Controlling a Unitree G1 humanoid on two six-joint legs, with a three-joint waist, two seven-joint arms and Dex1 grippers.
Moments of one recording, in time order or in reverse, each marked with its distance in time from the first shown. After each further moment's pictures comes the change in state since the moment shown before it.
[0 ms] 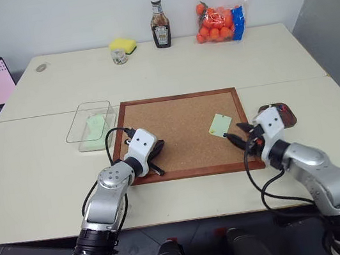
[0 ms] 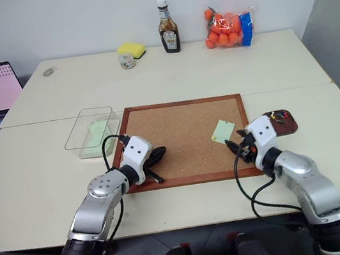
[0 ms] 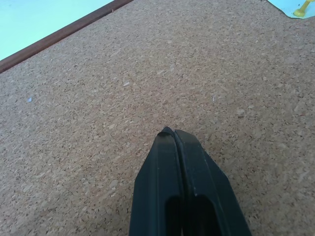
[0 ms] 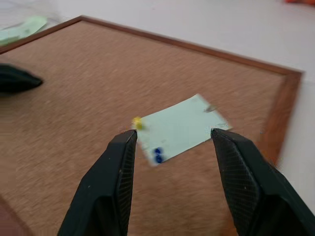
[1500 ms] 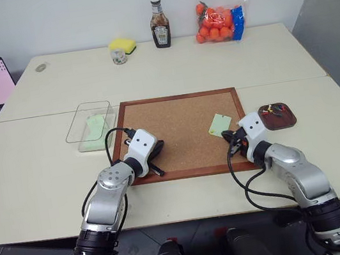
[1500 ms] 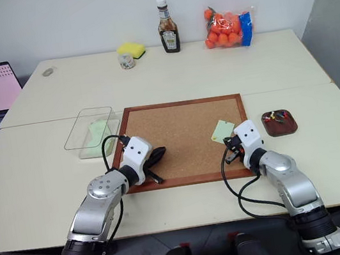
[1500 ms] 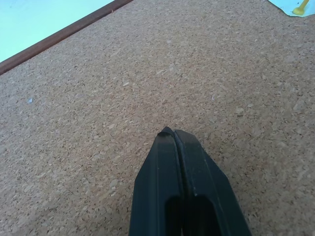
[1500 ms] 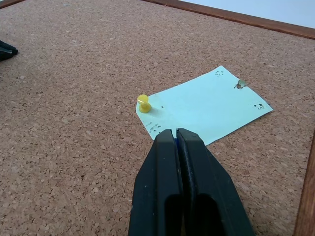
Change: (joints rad) left arm 0.007 0.001 0.000 -0.009 0.010 -0.003 -0.001; right arm -0.099 0.076 0.052 0.220 -0.117 -0.075 -0.026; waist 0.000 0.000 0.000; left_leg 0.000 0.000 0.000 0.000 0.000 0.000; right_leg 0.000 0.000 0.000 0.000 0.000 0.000
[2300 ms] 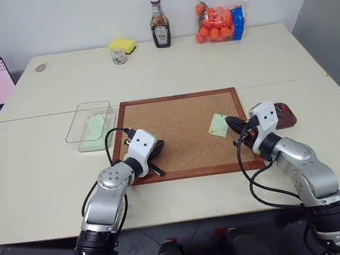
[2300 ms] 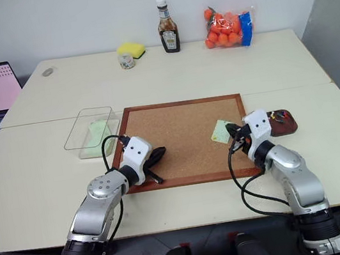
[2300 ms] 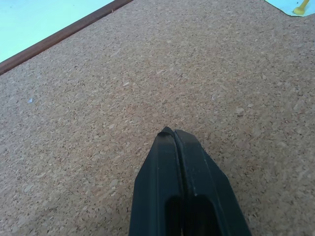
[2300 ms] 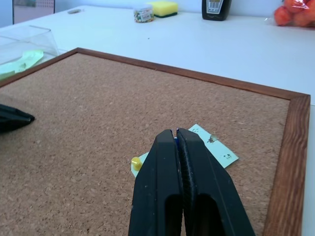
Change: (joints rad) left arm 0.001 0.000 0.000 -0.002 0.001 0.000 0.001; right arm 0.012 0.019 -0.108 -0.081 0.095 -0.070 0.003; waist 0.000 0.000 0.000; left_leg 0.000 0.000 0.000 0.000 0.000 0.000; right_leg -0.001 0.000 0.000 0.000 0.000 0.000
